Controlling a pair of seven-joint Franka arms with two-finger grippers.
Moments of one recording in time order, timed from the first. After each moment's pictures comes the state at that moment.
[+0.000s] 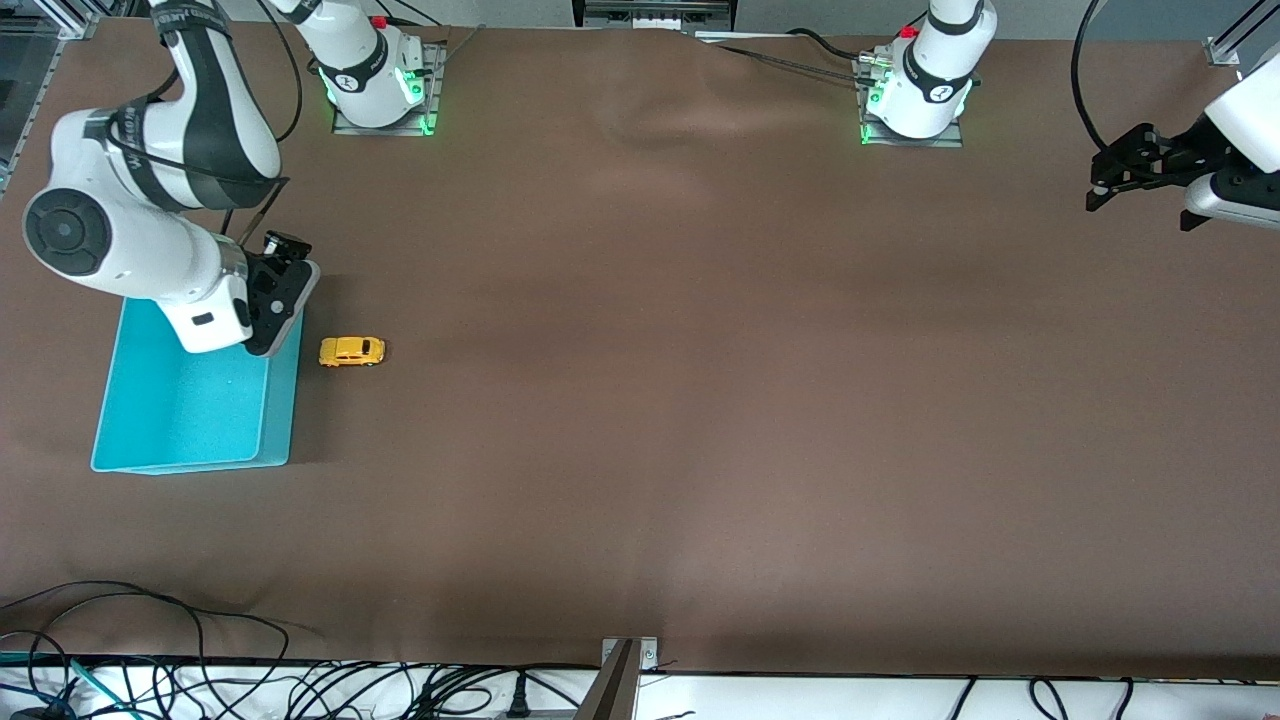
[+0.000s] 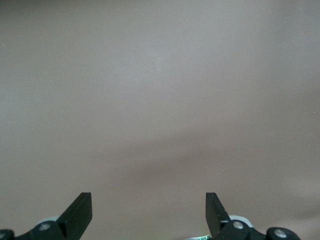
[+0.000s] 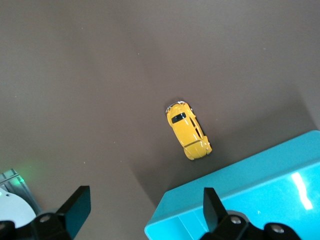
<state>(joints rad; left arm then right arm) -0.02 -0.04 -0.02 -1.56 0.00 1.46 0.17 -0.09 0.16 0.20 -1.97 -0.04 1.89 -1.00</state>
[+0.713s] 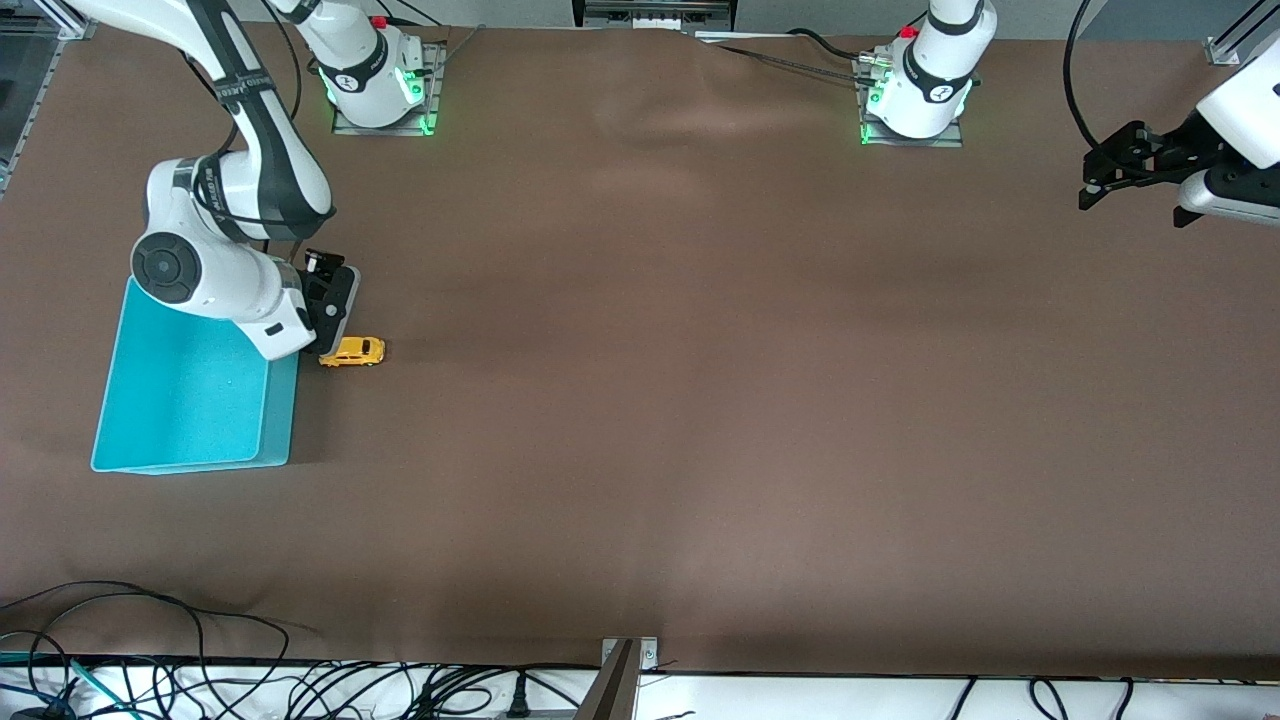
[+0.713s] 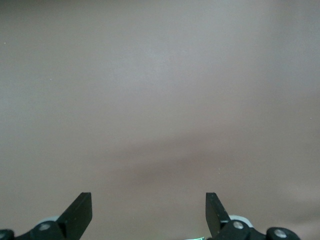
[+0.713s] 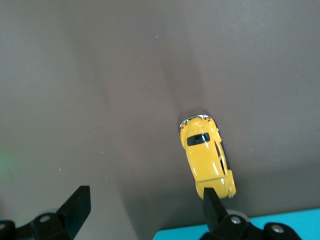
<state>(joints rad) -0.02 -0.04 -0.04 -1.55 0.00 1.46 0.14 -0.09 0.27 0.19 -2.11 -0.04 2.10 -1.17</state>
